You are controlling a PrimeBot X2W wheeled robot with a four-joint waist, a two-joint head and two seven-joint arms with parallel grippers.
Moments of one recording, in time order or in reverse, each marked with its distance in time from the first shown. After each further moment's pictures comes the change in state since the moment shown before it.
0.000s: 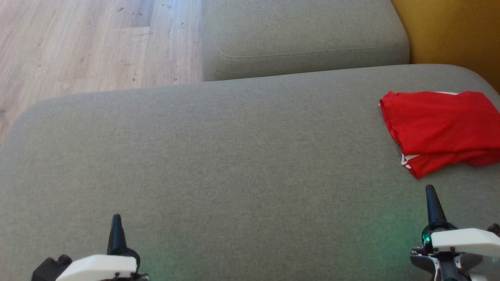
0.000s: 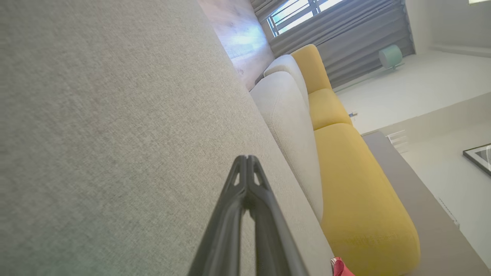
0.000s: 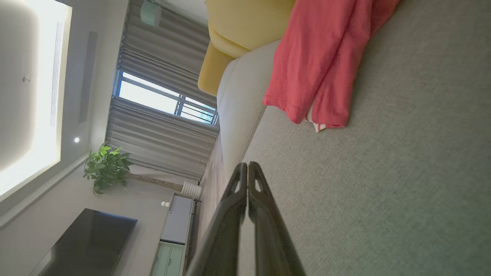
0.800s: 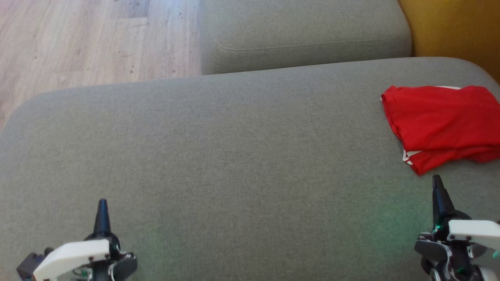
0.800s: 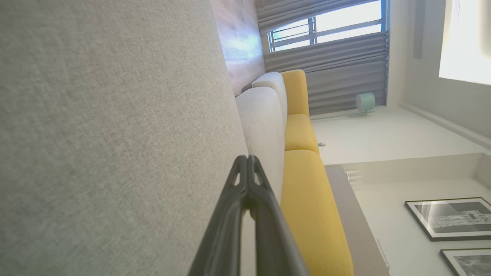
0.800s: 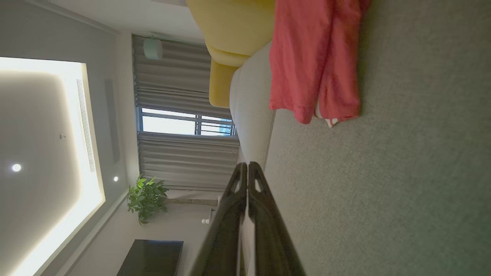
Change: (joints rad) left arm -0.067 -0.001 0.076 0.032 -0.267 -0.061 0.062; right arm -0.044 0.021 -0.056 -0.003 0.231 0.000 0.063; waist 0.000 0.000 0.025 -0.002
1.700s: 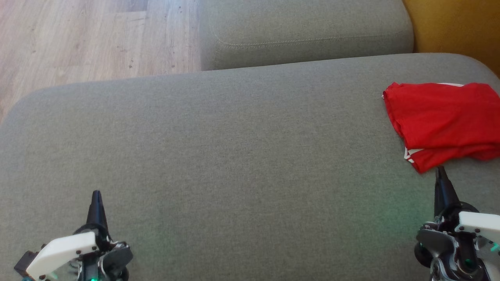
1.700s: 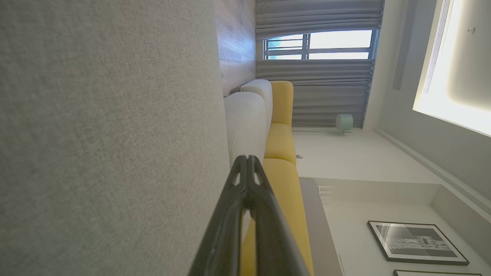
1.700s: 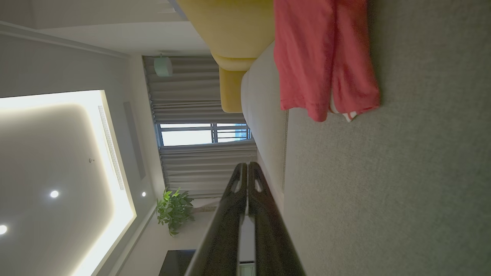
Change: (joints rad) left arm -0.051 -0.005 0.048 0.020 -0.172 -0.036 0.044; right arm -0.038 0.020 -0.042 -0.001 0.147 0.000 0.046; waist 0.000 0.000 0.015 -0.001
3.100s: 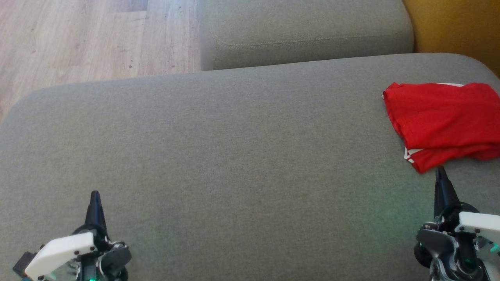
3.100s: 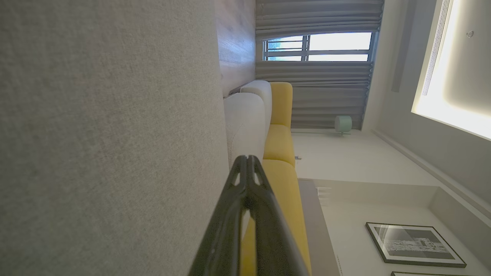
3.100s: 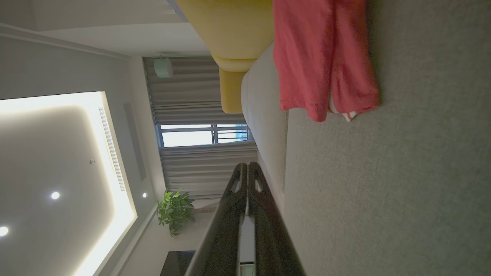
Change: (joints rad) left arm 0.000 -0.010 0.022 0.000 0.004 0.000 0.013; right arm 0.000 0.005 -0.006 0.000 0.000 0.000 0.002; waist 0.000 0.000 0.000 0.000
